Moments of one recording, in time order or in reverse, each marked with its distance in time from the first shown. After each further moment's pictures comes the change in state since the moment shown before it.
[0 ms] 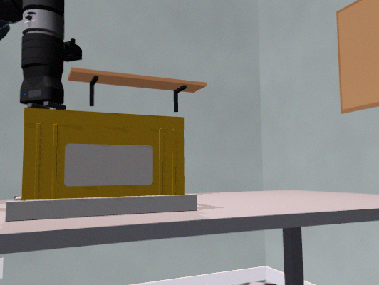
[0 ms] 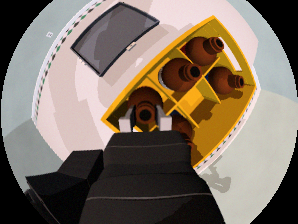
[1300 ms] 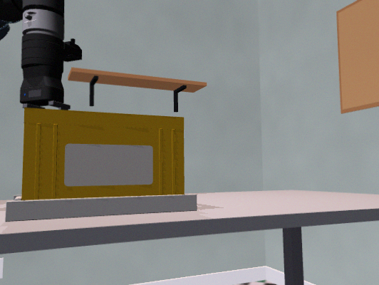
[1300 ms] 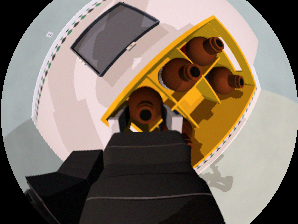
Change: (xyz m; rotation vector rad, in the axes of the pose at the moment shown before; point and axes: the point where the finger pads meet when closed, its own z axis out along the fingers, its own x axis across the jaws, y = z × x) arm 0.000 0.000 0.000 0.000 0.000 0.000
